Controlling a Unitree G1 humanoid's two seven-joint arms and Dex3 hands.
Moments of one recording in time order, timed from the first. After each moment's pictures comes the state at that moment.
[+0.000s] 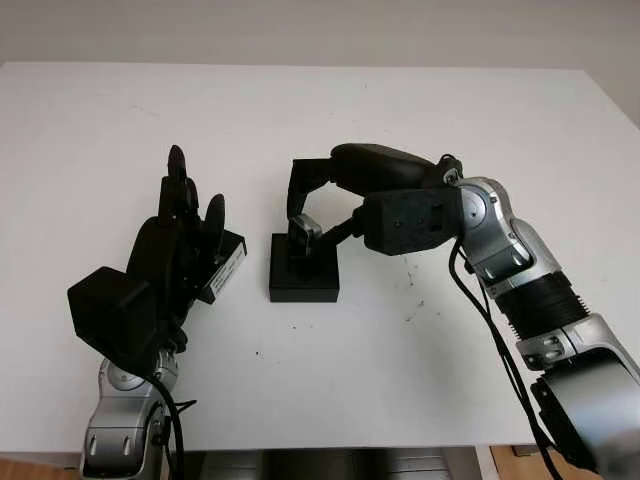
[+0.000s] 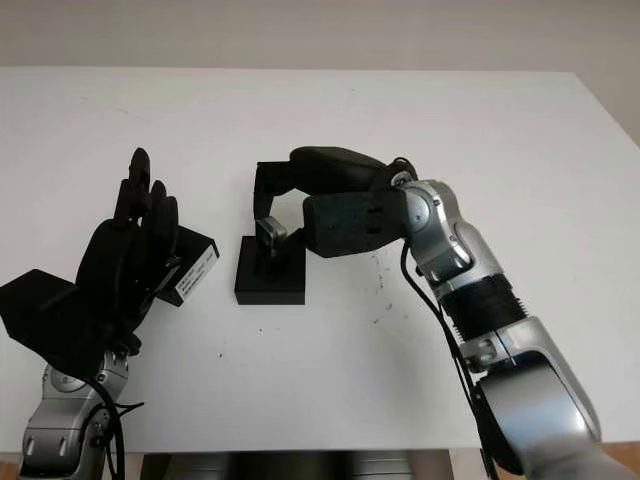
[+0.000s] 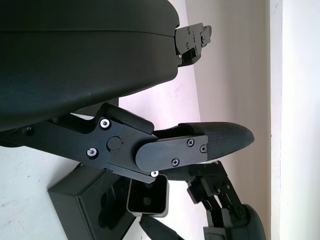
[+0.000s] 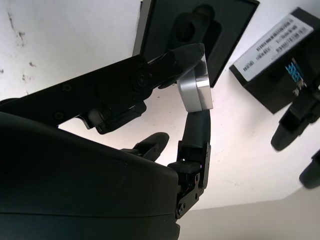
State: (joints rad) left arm -0.04 0.12 0.10 -0.33 -0.06 0.20 -0.05; right arm -0.81 -0.42 0.30 0.36 -0.38 -0.15 0.56
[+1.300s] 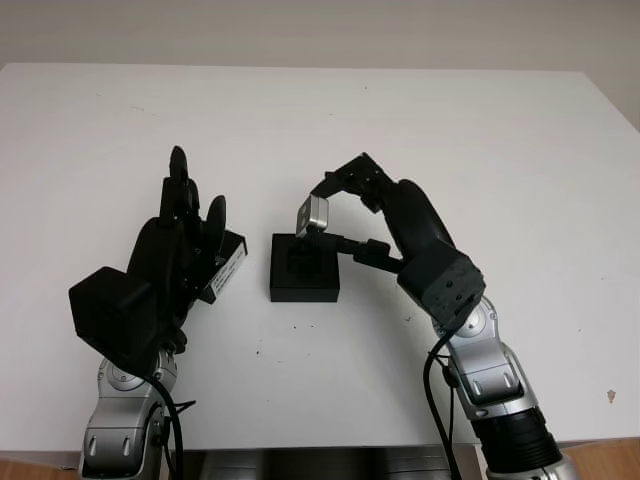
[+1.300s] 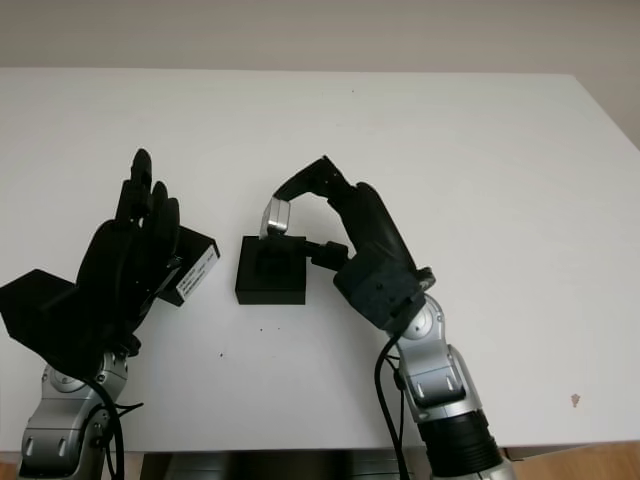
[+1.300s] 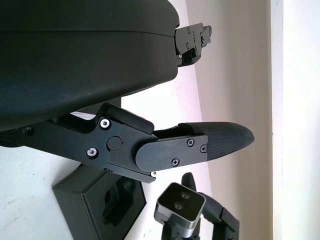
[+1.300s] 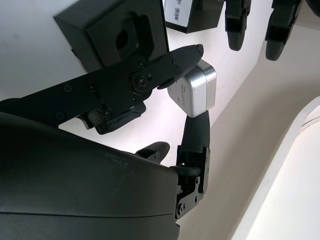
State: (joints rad) left arm -0.03 0.12 0.10 -0.33 -0.06 0.19 -0.06; right arm -0.27 -0.13 0.16 -0.02 -0.25 -0.01 0.06
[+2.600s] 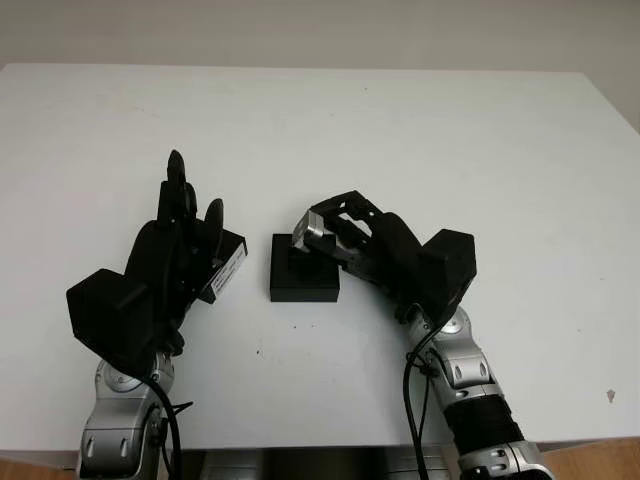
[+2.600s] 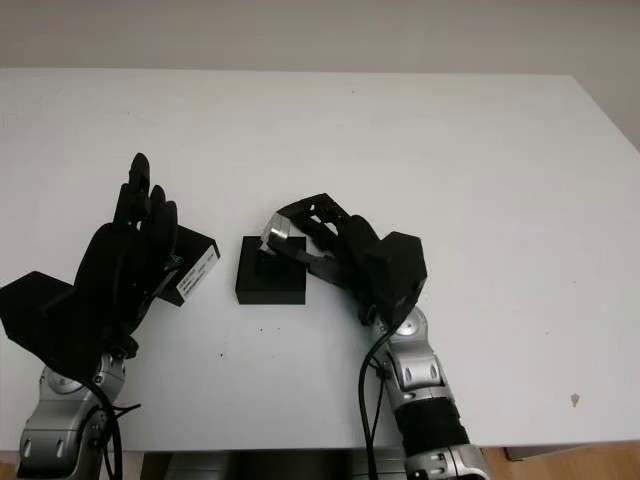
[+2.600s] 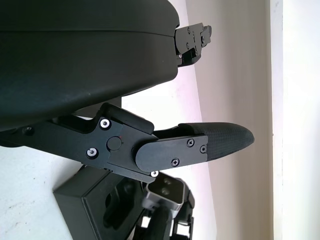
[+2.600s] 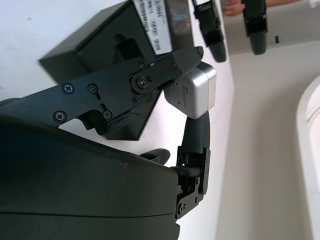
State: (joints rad) left arm -0.04 0.14 0.11 -0.32 -0.06 0.19 -0.07; right arm -0.41 -0.02 0.05 0.38 0.10 -0.08 0.29
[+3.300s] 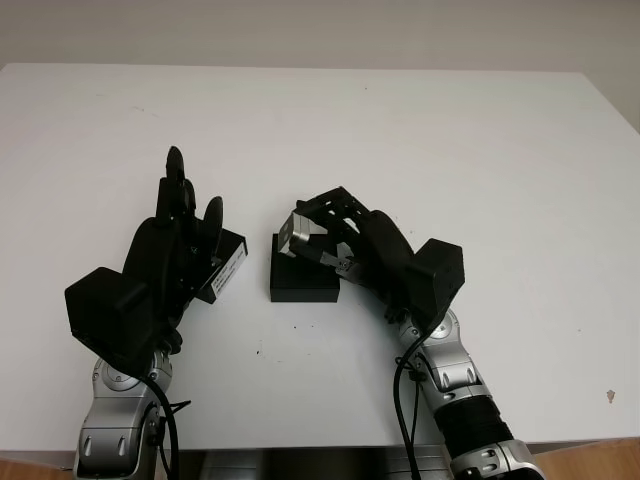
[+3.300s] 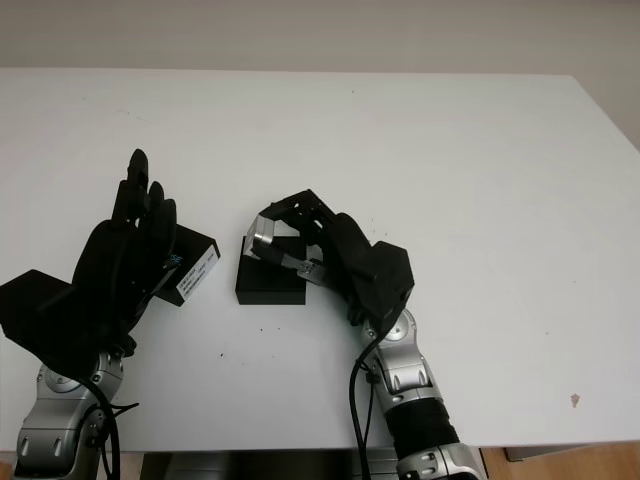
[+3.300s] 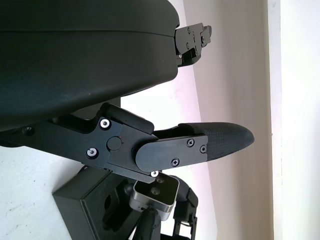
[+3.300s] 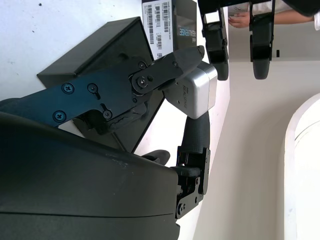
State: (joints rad) left arm -0.04 0.14 0.11 -0.32 -0.06 0.18 -0.07; right arm -0.37 -0.02 0.10 0.38 0.00 -0.21 0.26
